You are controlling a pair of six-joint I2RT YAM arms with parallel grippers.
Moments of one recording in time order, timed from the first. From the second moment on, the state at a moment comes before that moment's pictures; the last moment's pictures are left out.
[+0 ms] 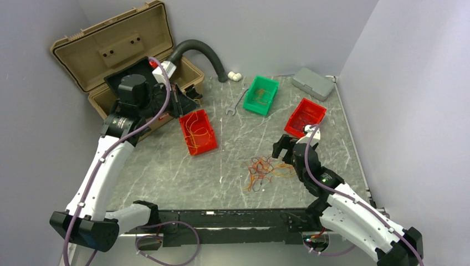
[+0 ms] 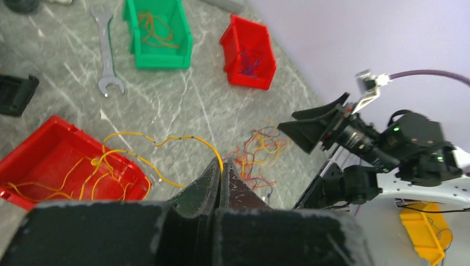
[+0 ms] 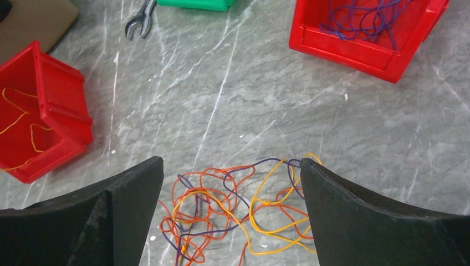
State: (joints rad) left arm -0.25 1.13 1.34 -0.47 0.64 -0.35; right arm 0.64 0.68 0.46 -0.24 0.51 0.60
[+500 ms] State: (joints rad) left arm -0.25 1.22 1.29 -0.50 0.58 -0.28; right arm 0.64 0.64 0.46 -0.22 0.46 0.57
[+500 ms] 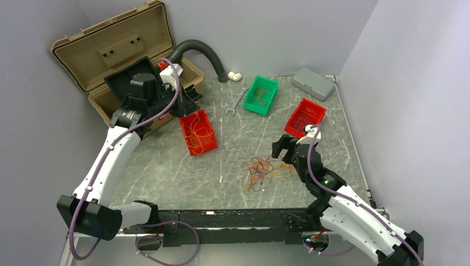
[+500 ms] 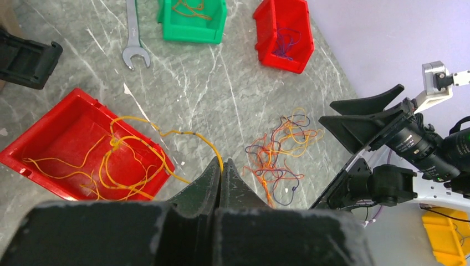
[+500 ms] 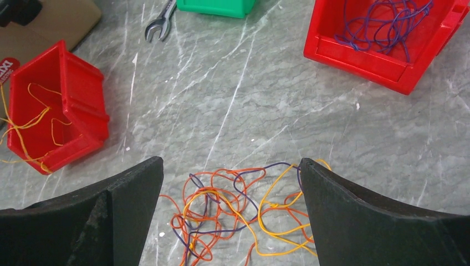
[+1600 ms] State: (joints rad) left arm -0.25 1.38 1.09 -0.37 0.31 -0.30; right arm 0.64 0.63 0.46 -0.21 0.41 0.54
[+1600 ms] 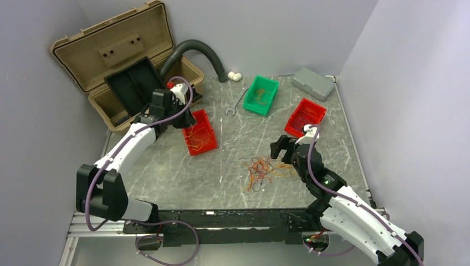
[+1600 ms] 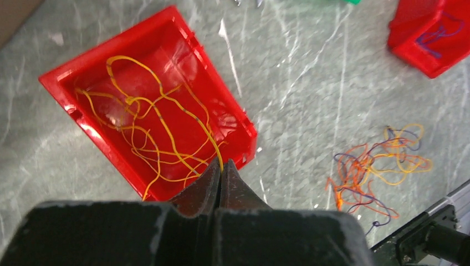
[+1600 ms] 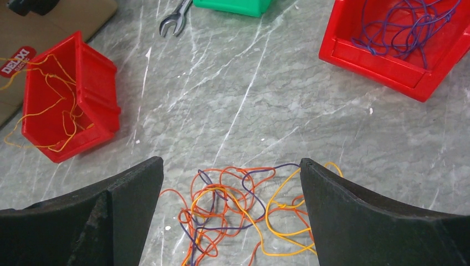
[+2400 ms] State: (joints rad) left arm -0.37 1.47 0.90 -0.22 0.15 -0.35; right arm 0.58 0.91 0.66 -0.45 0.32 0.57
